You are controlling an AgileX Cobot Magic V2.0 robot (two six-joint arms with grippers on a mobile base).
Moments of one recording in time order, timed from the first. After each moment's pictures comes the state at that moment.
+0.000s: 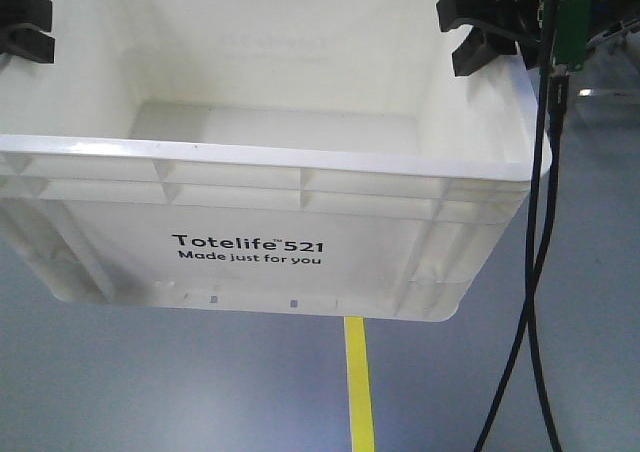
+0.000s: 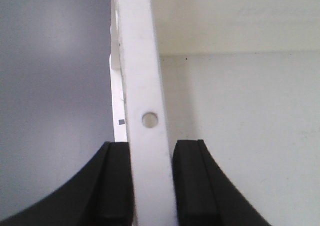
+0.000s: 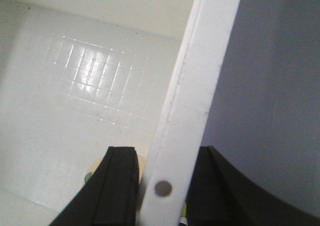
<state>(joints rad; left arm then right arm) -0.10 1.31 -1.44 -0.18 1.05 -0.01 0.34 1.50 -1.65 0.13 1.23 0.08</state>
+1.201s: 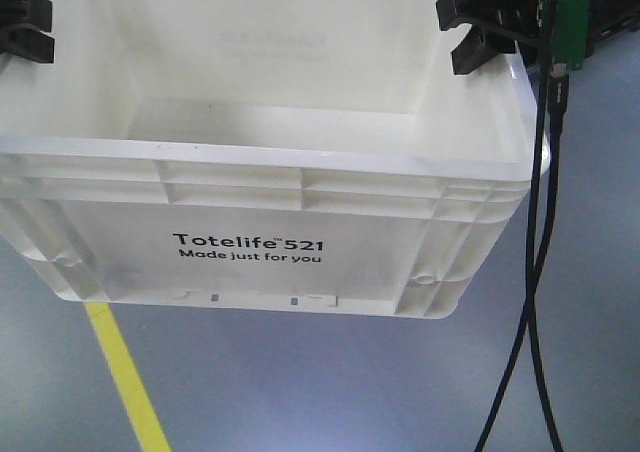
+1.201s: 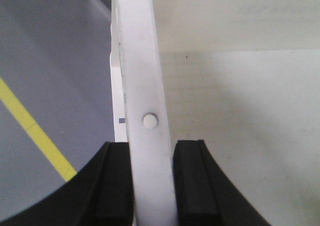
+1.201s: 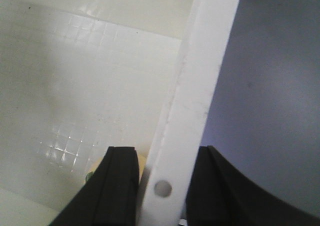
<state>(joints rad) -0.10 1.31 -1.44 -0.18 1.05 -0.01 0.34 1.50 -1.65 0.13 1.22 0.08</state>
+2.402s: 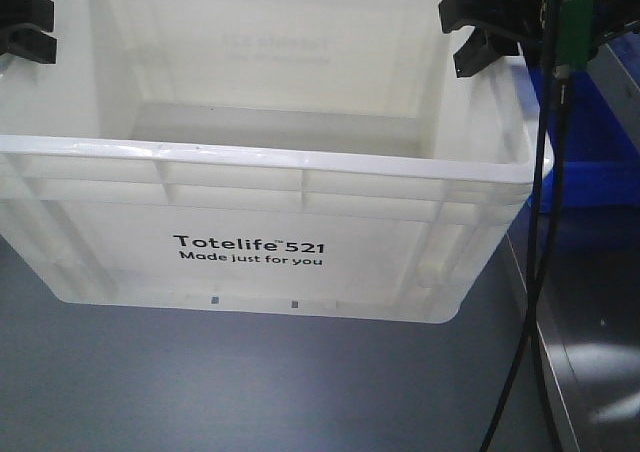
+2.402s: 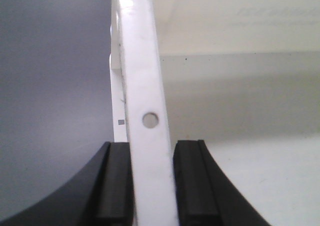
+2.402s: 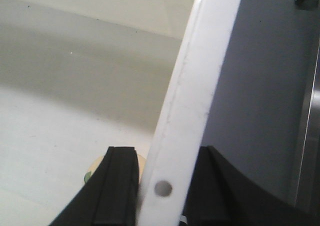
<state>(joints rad) -0.10 1.31 -1.44 -0.18 1.05 -0.01 0.34 1.50 -1.65 0.12 1.23 0.08</state>
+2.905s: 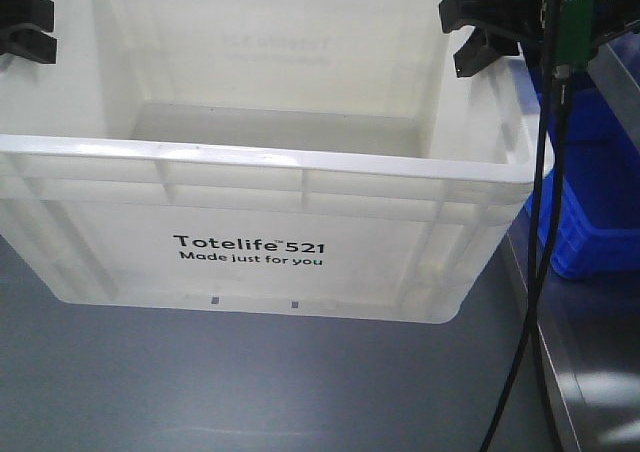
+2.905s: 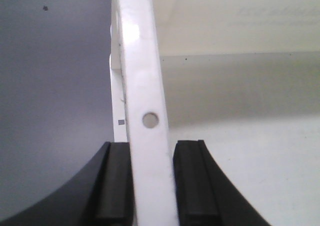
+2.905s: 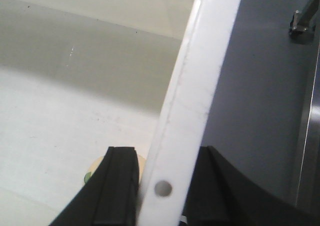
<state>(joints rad) -0.10 1.31 -1.44 -0.18 1.05 -0.01 0.34 1.50 -1.65 0.12 1.23 0.08</state>
